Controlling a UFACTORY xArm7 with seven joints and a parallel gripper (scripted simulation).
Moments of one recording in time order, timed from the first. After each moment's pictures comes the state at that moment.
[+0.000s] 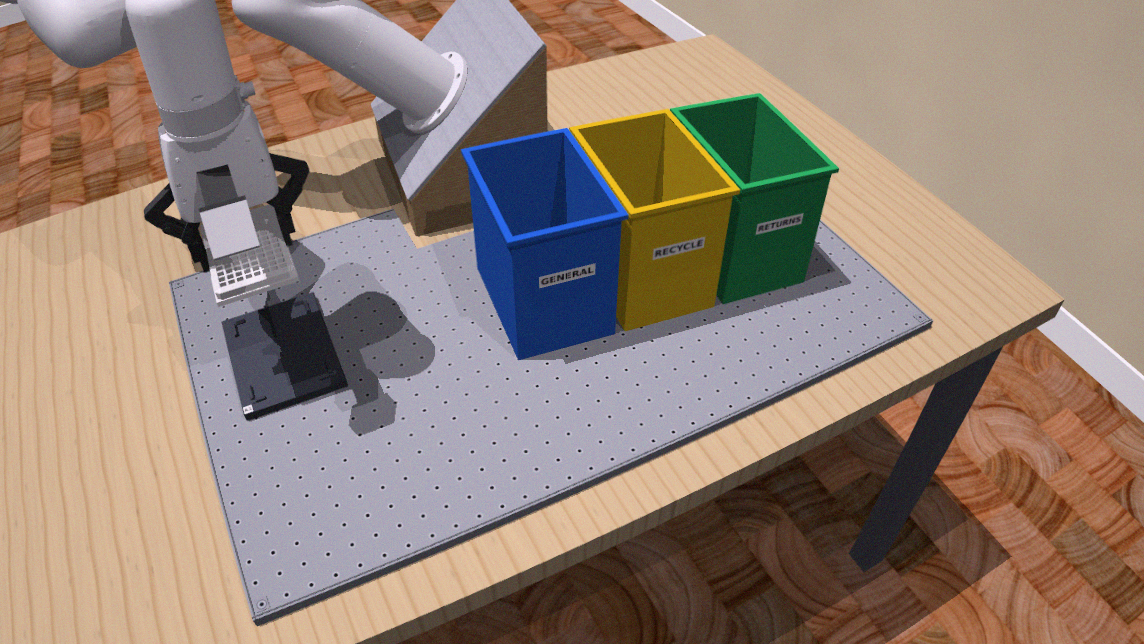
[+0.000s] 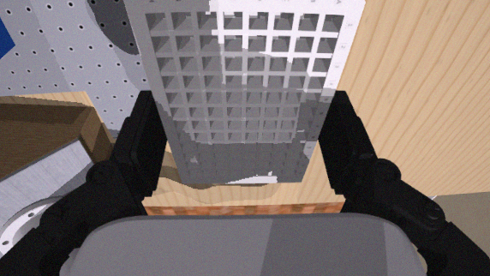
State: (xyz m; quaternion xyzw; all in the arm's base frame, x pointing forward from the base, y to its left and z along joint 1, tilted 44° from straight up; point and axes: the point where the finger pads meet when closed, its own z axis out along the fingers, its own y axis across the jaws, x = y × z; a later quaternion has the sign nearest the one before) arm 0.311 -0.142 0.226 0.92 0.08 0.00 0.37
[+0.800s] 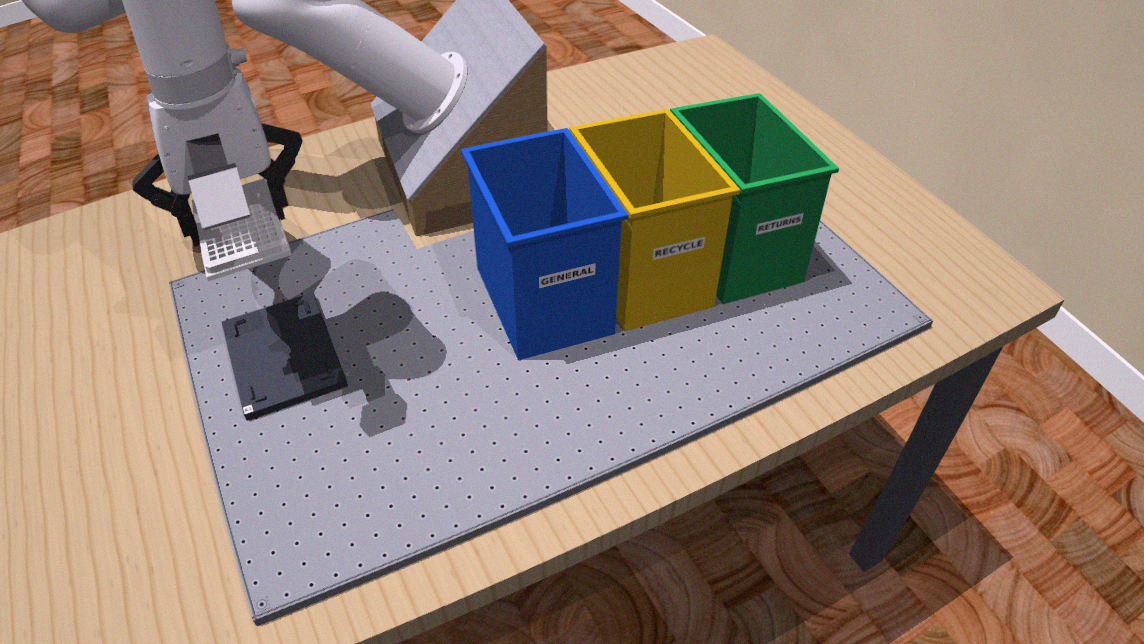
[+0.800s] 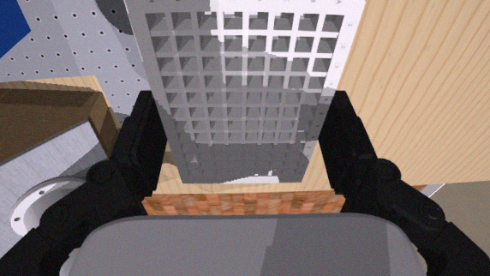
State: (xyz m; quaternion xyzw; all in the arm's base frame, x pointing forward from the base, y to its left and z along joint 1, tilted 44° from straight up) arm 0.309 -0.118 0.251 0.92 0.08 0.00 0.37
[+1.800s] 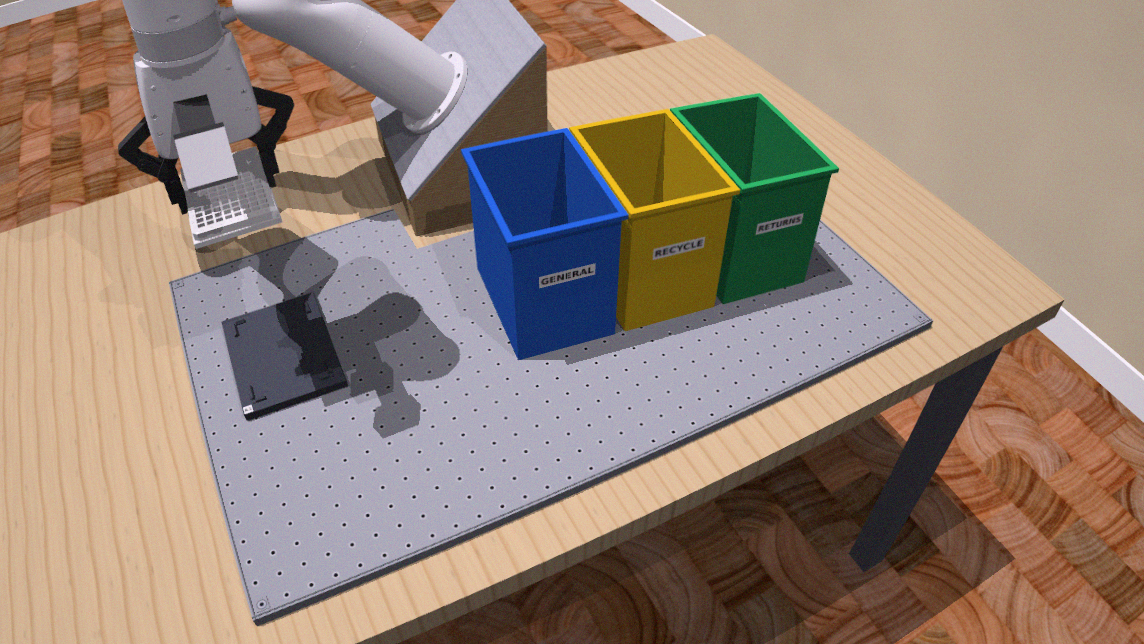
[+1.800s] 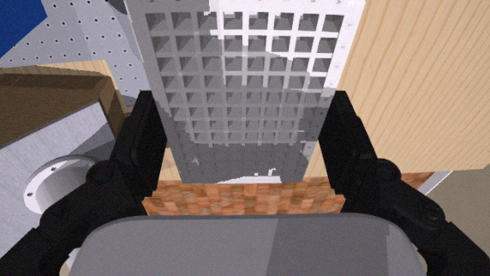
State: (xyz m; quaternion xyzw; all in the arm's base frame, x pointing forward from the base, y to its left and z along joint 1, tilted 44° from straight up) arm 0.306 -0.090 0.280 0.92 0.08 0.00 0.37
